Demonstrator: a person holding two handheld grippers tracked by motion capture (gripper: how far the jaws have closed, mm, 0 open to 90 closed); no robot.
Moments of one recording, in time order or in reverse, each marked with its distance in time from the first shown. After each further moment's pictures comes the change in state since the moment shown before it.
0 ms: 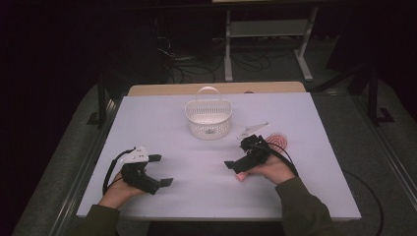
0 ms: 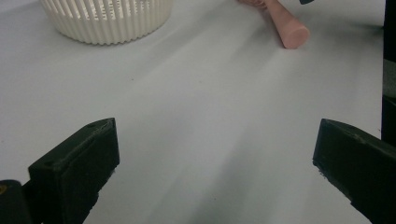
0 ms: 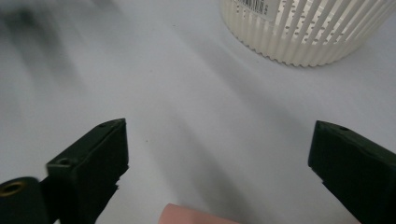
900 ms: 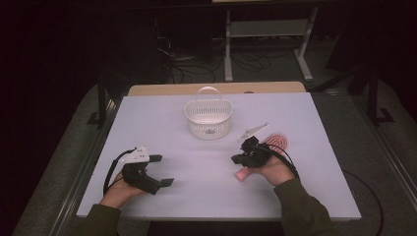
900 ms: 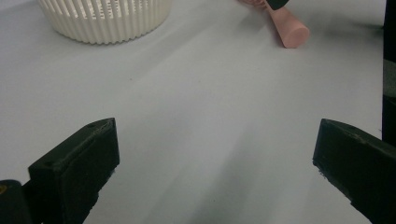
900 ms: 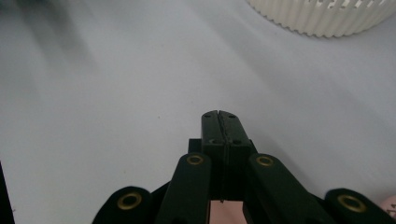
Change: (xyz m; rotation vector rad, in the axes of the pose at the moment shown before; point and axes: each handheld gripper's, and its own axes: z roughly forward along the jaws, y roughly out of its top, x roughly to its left) left arm 0.000 0.000 0.002 0.002 -0.005 0.002; right arm 0.000 -0.005 0.002 0.081 0.055 0.015
